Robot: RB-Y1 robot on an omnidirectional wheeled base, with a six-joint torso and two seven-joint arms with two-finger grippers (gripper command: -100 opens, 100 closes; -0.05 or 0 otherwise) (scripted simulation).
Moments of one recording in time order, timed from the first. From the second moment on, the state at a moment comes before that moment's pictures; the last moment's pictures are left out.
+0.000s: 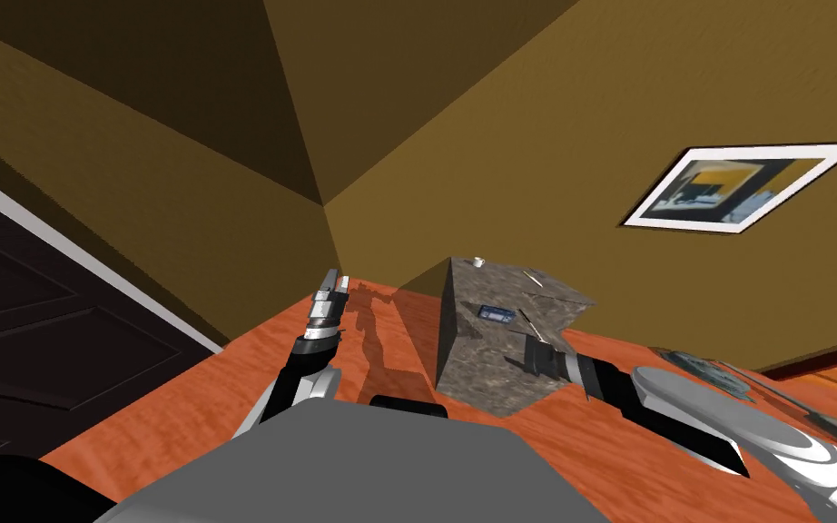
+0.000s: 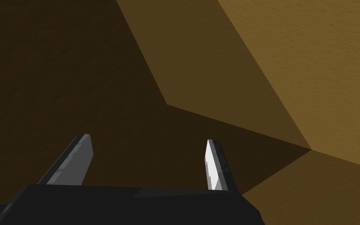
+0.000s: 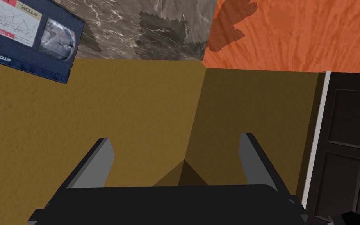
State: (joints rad) left arm 0.54 -0.03 -0.07 -2.30 -0.06 -0.51 -0.15; right arm 0.51 -1.40 0.00 -1.72 0.61 -0.66 0.32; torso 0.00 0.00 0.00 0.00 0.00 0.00
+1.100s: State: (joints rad) left arm 0.54 -0.03 -0.06 -2.30 -0.06 -0.51 -0.15; right arm 0.54 -1.65 0.05 -1.57 0.70 -0.71 0.32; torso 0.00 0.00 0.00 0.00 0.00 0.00
